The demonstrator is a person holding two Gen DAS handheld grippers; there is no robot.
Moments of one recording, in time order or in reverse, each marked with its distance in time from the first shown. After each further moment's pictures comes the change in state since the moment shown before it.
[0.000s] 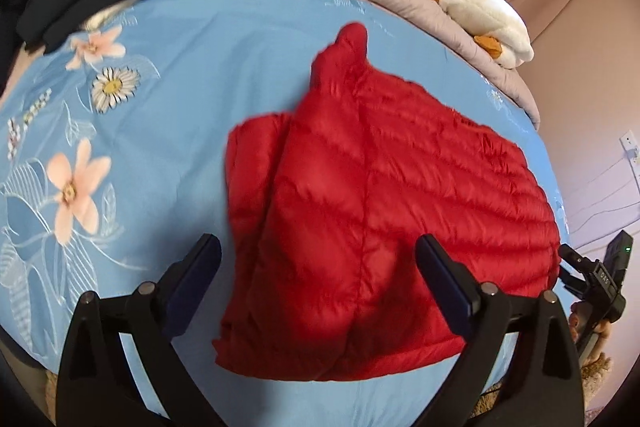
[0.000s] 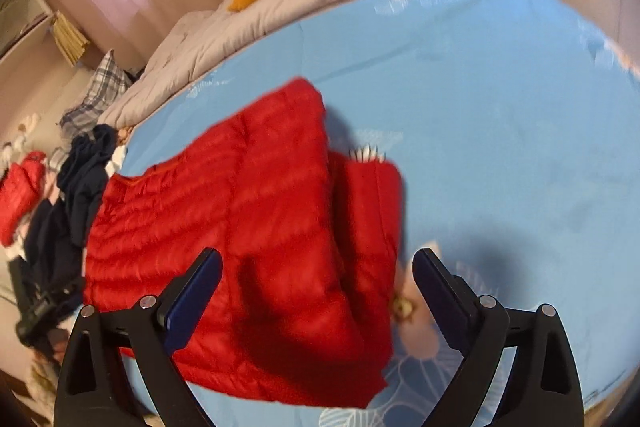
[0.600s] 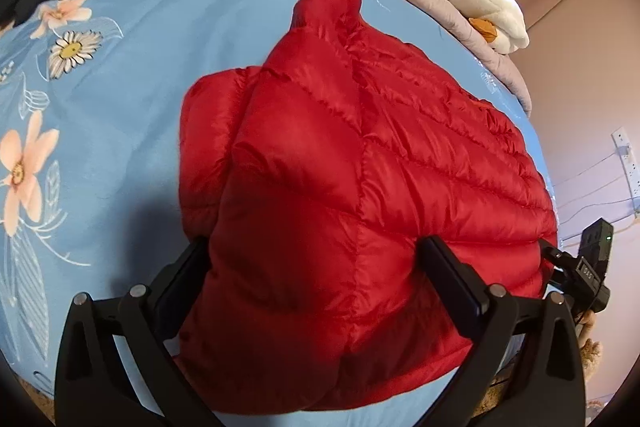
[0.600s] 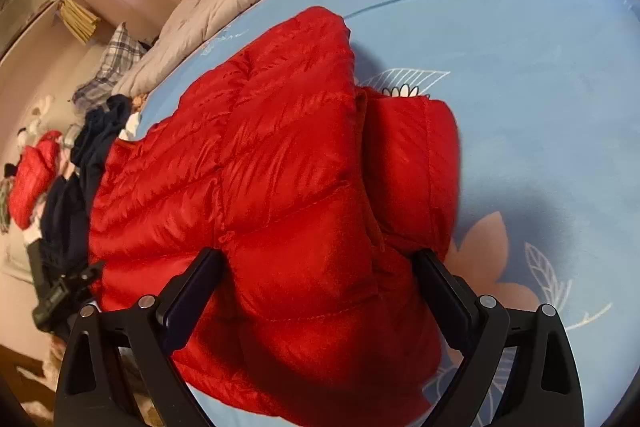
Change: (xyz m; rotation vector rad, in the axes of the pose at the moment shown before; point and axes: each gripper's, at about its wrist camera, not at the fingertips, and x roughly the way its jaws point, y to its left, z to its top) left arm 0.042 0.001 -0.003 -0.021 0.072 -0.077; right arm 0.042 0.002 -0.007 -0.023 0.134 0.100
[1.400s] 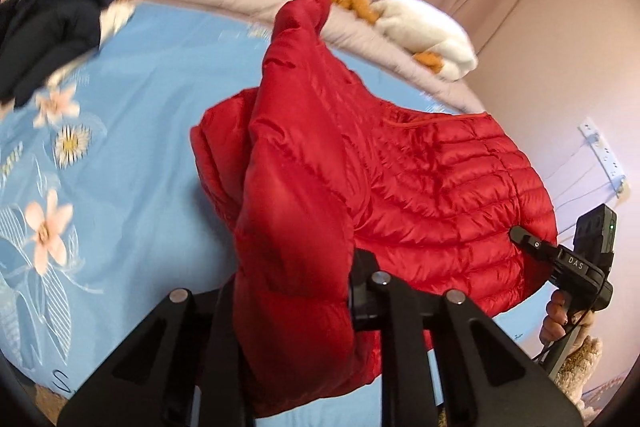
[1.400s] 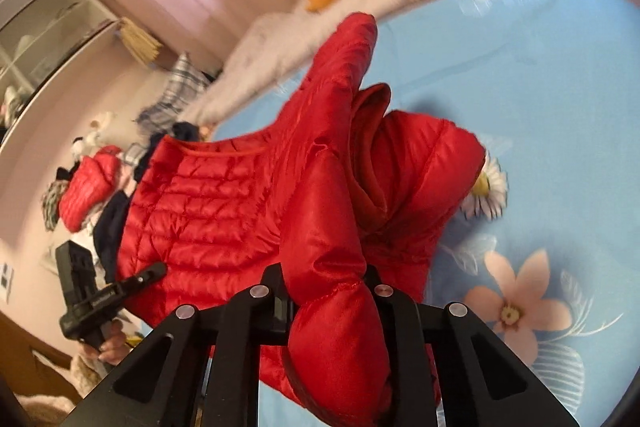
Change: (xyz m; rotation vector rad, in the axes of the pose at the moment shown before) left arm -0.090 -0.064 -0.004 0.143 -0.217 -0.054; right arm -0.073 0.052 -0.006 -0.115 -0.207 0.177
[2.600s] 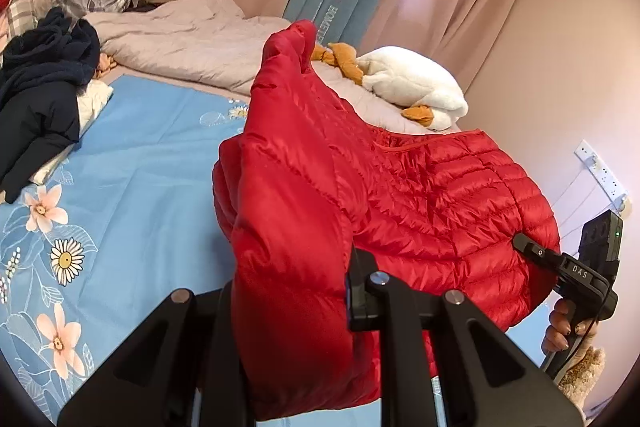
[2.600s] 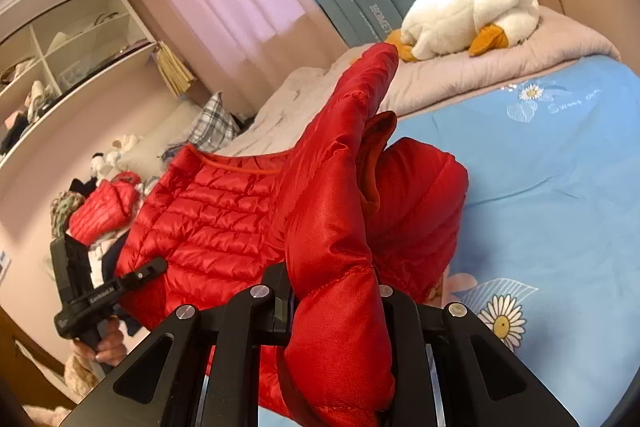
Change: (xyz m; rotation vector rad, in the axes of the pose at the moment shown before) left arm 0.017 -0.022 0.072 0.058 -0.137 0.001; right arm 0.019 0.024 0.062 -0.078 -0.146 0.041
